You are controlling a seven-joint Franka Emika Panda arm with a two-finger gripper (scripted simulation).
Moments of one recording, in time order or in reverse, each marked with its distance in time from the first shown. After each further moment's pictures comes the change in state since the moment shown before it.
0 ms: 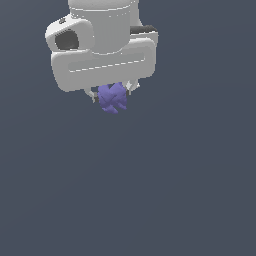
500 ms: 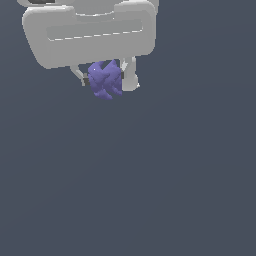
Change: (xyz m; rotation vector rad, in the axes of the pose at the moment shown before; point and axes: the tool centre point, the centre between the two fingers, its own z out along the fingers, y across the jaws) arm 0.004 0.011 -0.050 0.000 -0.001 0.000
